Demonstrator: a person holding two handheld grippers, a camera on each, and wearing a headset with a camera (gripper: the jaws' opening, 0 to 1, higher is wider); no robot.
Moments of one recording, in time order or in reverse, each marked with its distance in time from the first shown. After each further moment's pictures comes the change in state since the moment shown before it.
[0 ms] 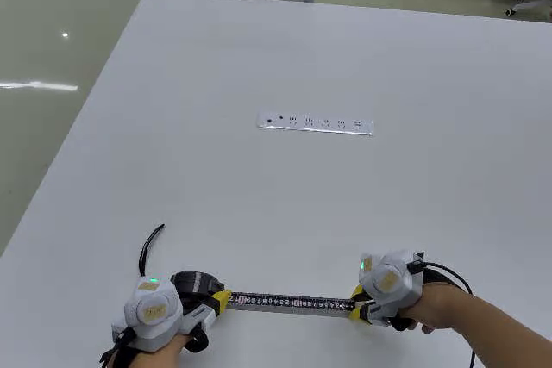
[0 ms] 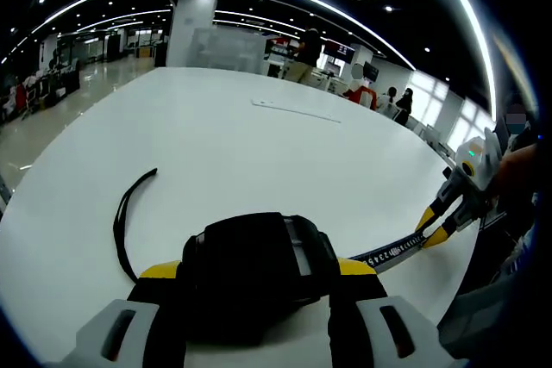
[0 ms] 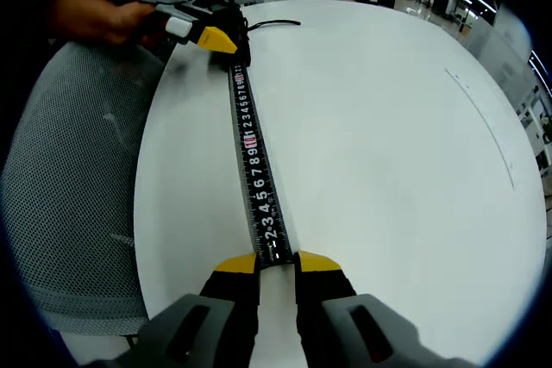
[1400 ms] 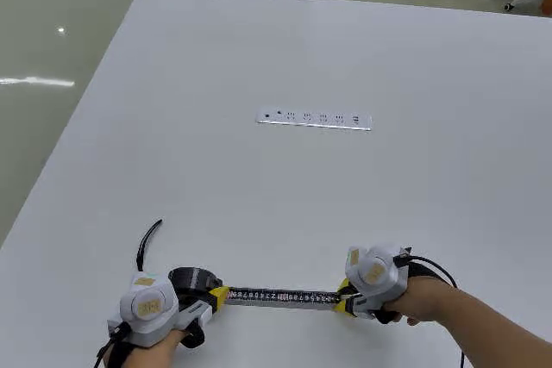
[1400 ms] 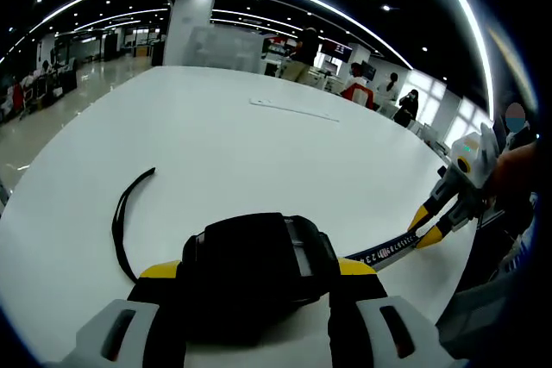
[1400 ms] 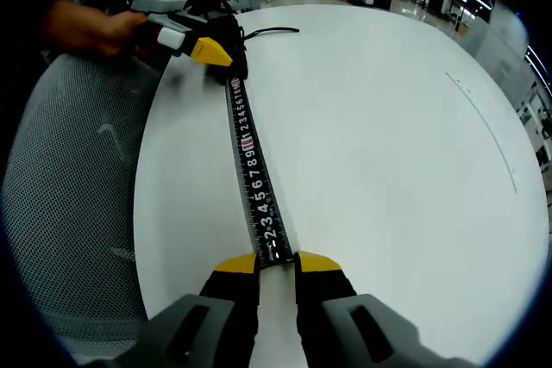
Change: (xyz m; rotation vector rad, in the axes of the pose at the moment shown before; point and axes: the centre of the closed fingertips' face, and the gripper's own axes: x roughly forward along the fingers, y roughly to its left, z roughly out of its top) left arm -0.002 -0.001 -0.001 0.005 0.005 -0.016; right arm 0.009 0.004 0.020 0.023 -0.029 0.000
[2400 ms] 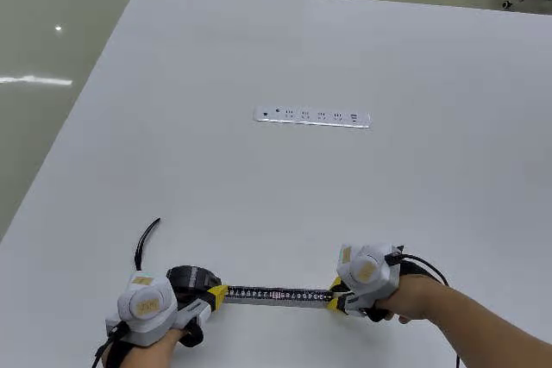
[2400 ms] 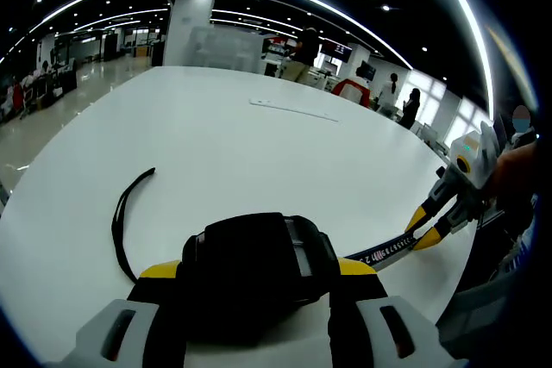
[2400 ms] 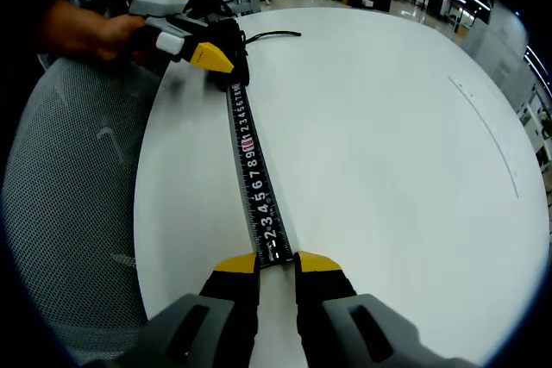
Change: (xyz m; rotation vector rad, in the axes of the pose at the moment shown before) left arm 0.000 0.000 0.000 0.000 0.000 -0.001; right arm 0.005 0.003 0.010 0.002 -0.015 0.000
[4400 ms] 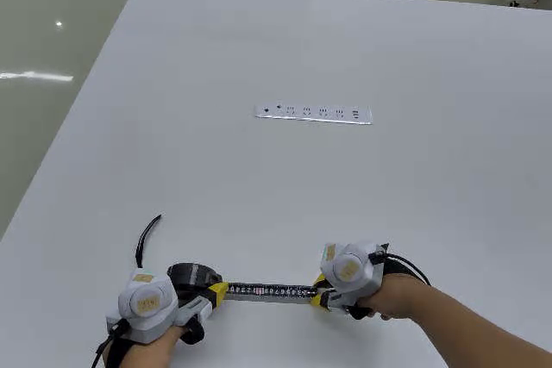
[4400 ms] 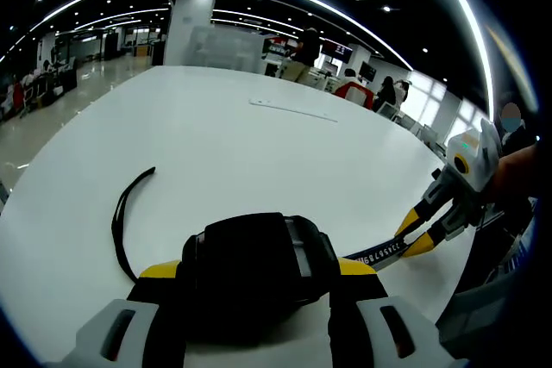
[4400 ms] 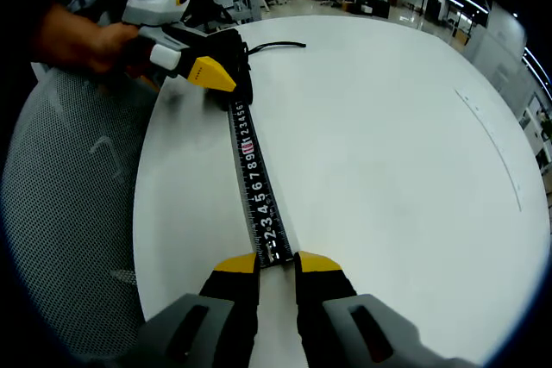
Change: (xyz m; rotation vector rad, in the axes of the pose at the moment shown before) left arm -0.001 -0.001 0.000 -0.006 -0.001 -0.002; right arm 0.015 0.007 0.028 0.000 -0.040 -0.007
